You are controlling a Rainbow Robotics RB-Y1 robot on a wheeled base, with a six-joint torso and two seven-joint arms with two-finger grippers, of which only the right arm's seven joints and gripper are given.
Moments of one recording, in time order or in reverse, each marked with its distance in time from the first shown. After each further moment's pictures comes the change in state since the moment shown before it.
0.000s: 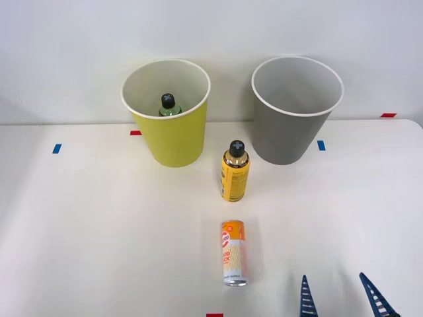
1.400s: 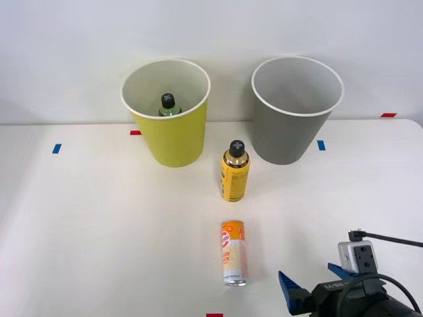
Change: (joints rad) arm -0.243 -0.427 0.054 -0.736 -0.103 1.442 -0.483
